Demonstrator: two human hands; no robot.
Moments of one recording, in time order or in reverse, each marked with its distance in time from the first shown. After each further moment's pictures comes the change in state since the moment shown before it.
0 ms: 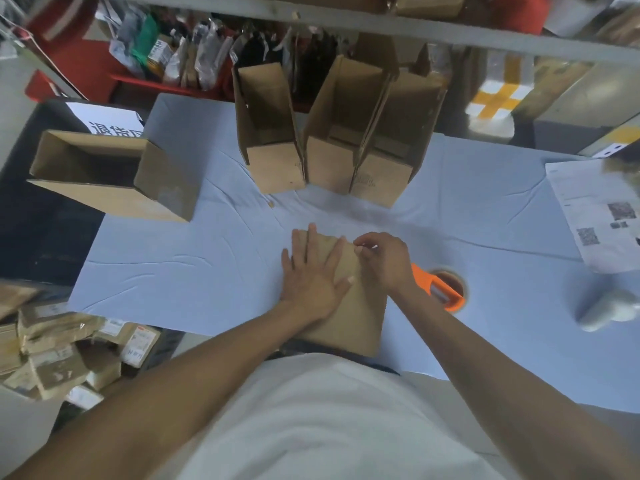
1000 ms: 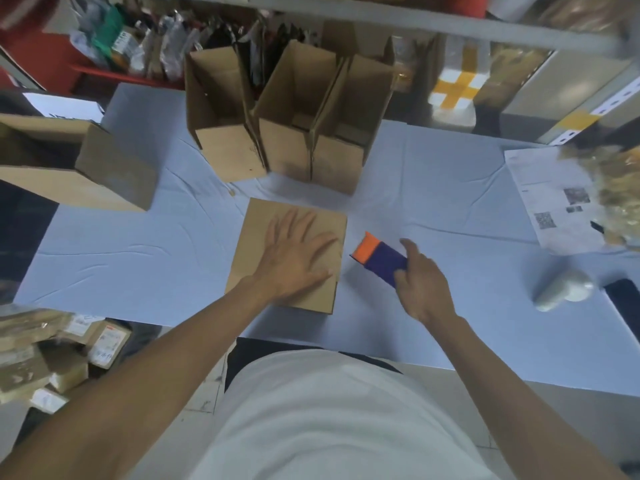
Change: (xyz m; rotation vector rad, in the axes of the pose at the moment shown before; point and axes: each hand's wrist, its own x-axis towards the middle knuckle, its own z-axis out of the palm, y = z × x) left_hand 0.016 0.034 0.002 0.030 0.106 0.248; right_hand -0.073 0.108 -0.078 -0.335 0.083 0.000
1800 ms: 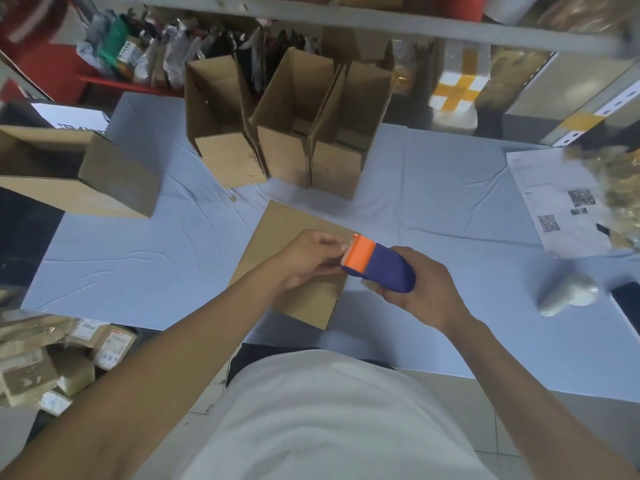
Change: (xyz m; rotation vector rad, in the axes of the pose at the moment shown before) left_hand 0.025 0.040 -0.035 -1.533 -0.310 -0.413; right_hand -0.004 -0.010 -0.035 0.274 -0.104 -0.158
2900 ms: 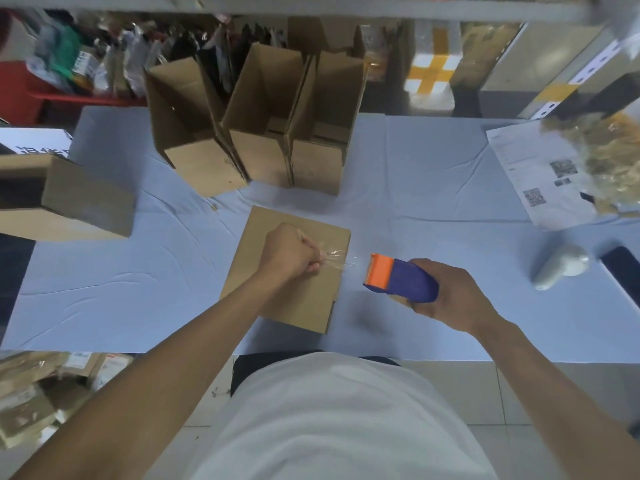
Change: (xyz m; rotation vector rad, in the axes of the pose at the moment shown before) left_hand 0.007 0.008 -0.008 0.590 0.396 0.023; right_hand -0.023 0.054 -0.014 -0.120 -0.078 0.120
